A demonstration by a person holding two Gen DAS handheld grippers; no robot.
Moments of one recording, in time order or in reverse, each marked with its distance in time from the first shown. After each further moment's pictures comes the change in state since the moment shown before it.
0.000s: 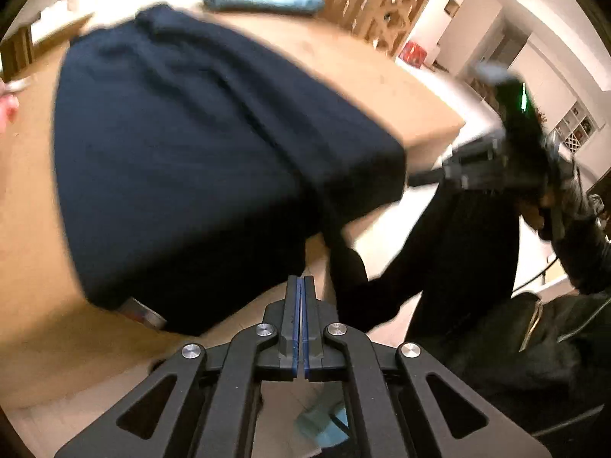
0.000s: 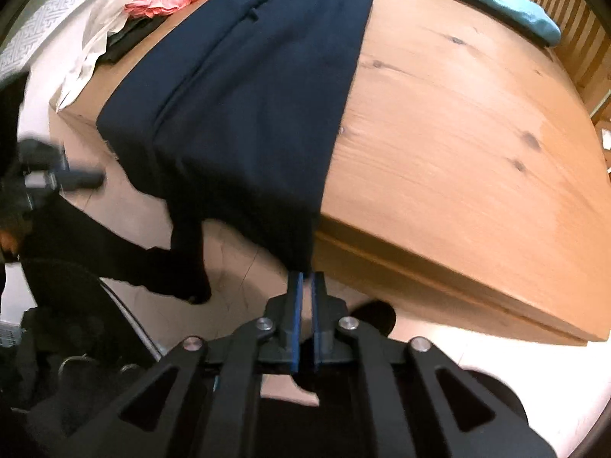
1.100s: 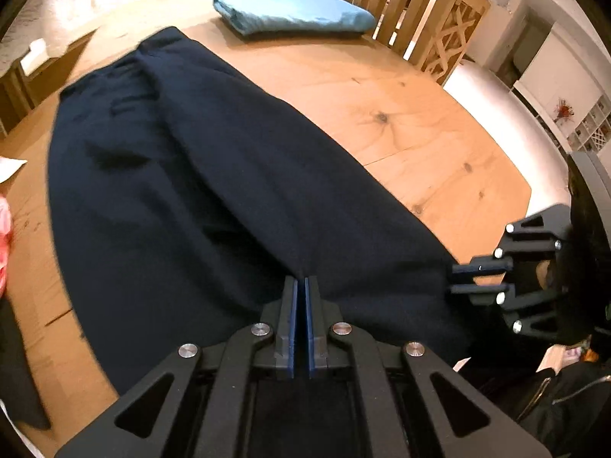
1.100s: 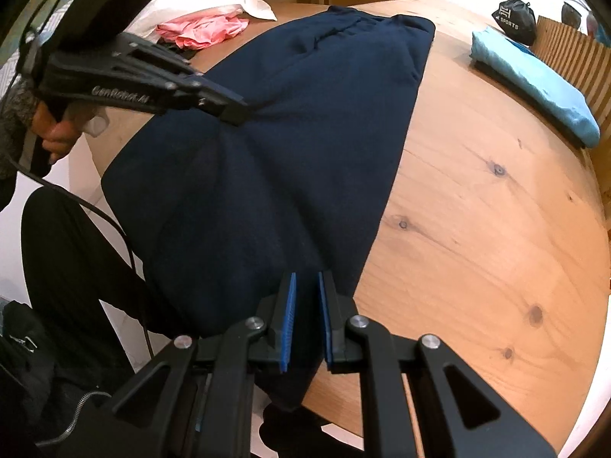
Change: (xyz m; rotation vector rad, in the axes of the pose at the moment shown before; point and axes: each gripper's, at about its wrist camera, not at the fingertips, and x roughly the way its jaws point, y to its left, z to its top) left arm 0.052 0.072 0.121 -0.012 0.099 0.109; right arm 0.014 0.019 0.094 -0.201 -0.142 0.014
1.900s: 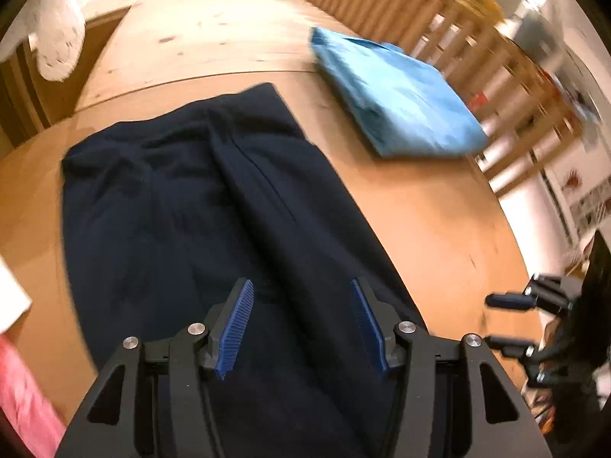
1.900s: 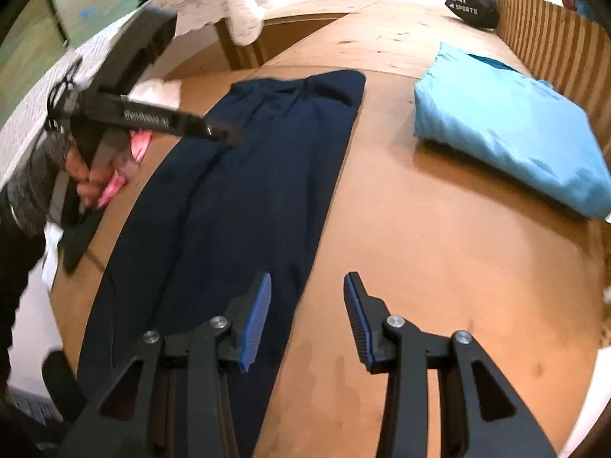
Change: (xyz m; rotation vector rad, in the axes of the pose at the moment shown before) left arm 0.063 0.187 0.236 -0.222 -0.009 -0.077; right arm 0.025 -0.172 0.189 0.256 -0.097 0.041
